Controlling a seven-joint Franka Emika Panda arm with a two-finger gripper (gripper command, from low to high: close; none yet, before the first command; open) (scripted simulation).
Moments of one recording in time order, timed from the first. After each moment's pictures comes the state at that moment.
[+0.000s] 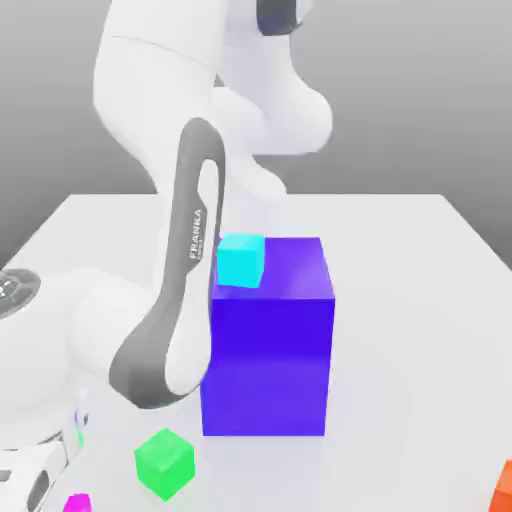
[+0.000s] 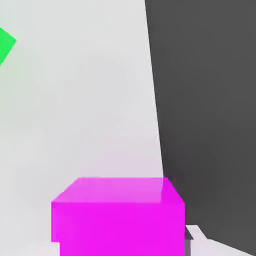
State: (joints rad) arm -0.08 0.58 -0.28 -2.12 0.32 2.66 -1.28
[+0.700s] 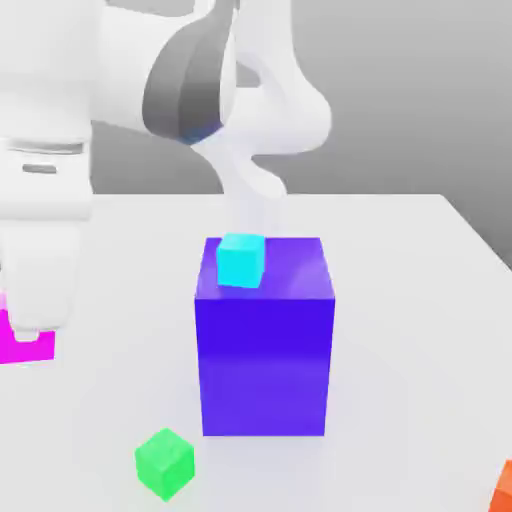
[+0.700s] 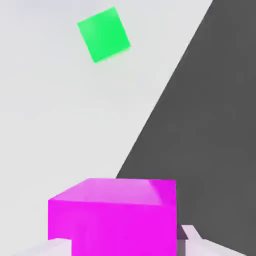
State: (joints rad) arm 0.06 -0.08 -0.40 -2.29 -0.24 2.41 -1.56
